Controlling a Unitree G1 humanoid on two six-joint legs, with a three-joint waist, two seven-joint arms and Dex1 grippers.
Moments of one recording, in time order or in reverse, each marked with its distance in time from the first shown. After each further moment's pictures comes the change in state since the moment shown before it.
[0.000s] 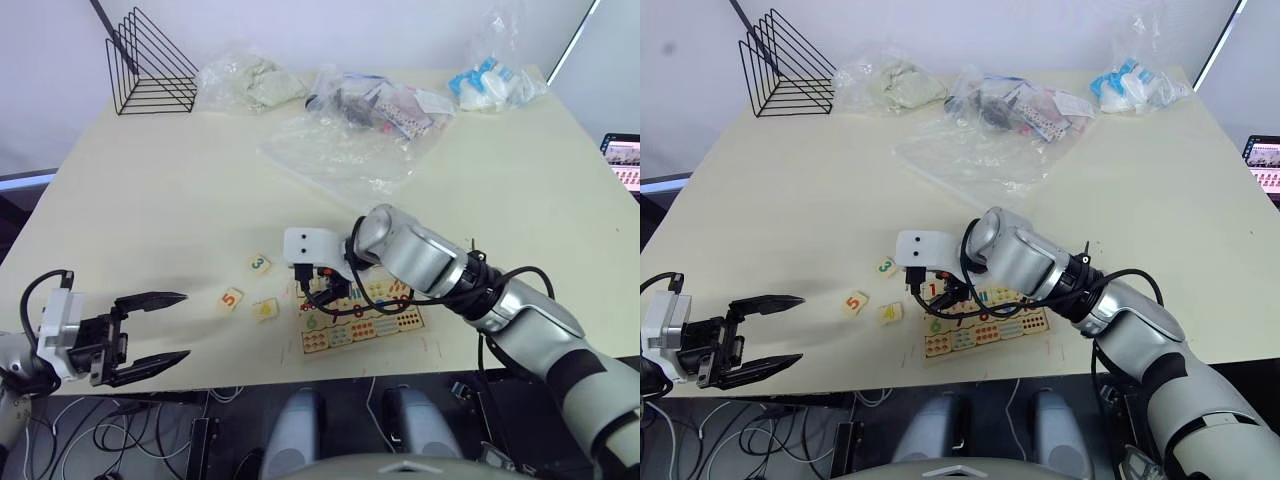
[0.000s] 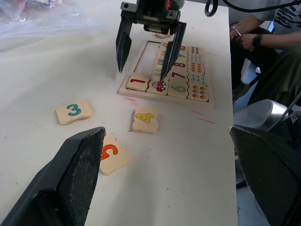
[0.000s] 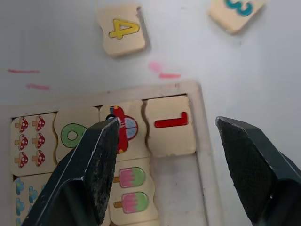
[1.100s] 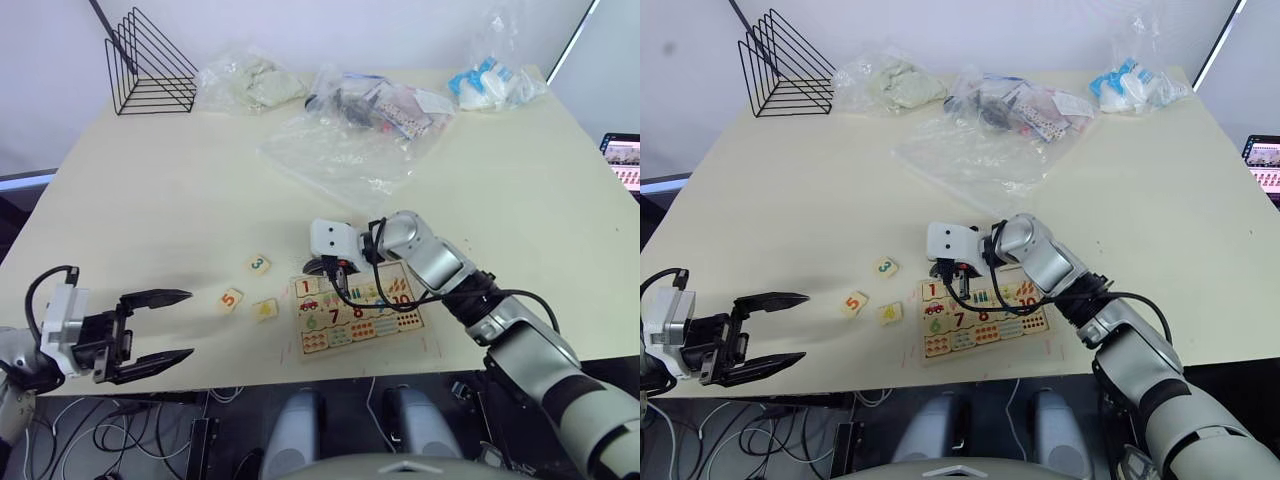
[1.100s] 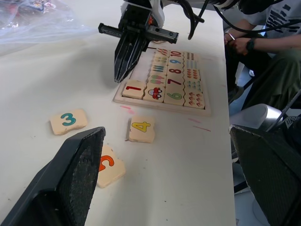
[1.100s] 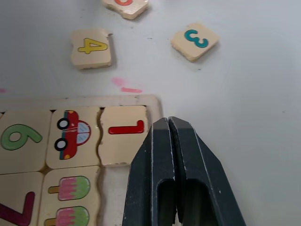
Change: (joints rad) left arm -0.008 -0.004 0.006 -0.040 0.003 0.042 0.000; right arm 0.166 0.053 -0.188 0.313 -0.057 -0.635 0.054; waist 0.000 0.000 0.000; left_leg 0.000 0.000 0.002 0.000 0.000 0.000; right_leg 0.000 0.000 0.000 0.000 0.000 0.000
